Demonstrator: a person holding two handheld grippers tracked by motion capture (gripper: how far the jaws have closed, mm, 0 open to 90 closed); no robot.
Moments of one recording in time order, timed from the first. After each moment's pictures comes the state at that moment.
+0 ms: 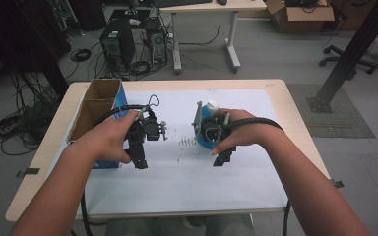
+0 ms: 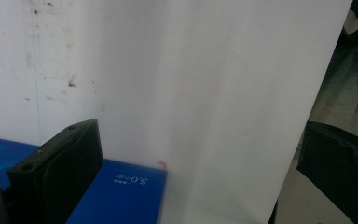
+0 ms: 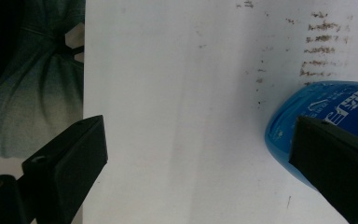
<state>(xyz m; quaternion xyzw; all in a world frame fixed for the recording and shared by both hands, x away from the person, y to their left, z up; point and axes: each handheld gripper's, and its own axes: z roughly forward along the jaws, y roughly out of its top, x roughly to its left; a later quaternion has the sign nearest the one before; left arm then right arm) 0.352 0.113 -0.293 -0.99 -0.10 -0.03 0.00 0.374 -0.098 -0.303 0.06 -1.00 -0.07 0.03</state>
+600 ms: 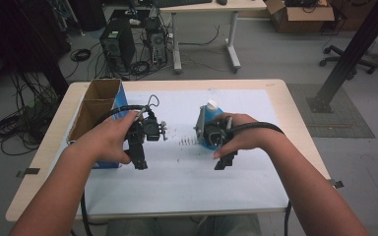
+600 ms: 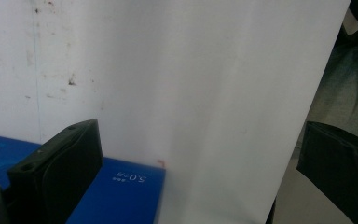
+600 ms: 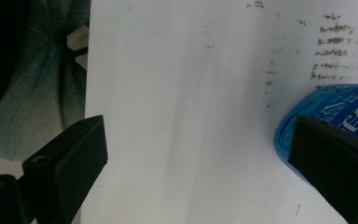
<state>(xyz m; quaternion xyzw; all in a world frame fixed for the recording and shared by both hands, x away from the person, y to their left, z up) 0.349 0.112 -0.293 -0.99 -0.10 -0.03 0.01 0.368 -0.105 -0.311 0.07 -0.99 -0.09 0.03</state>
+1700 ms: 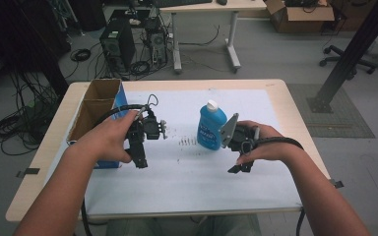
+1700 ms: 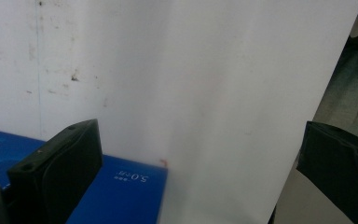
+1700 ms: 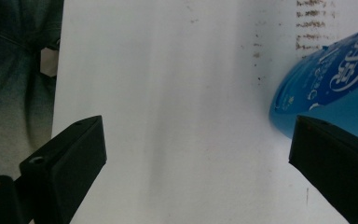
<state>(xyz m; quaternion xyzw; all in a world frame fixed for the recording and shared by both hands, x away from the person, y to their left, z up) 0.355 0.113 -0.296 -0.99 -0.11 -0.03 0.01 0.365 -0.171 -0.340 0.05 -0.98 -0.18 -0.02</state>
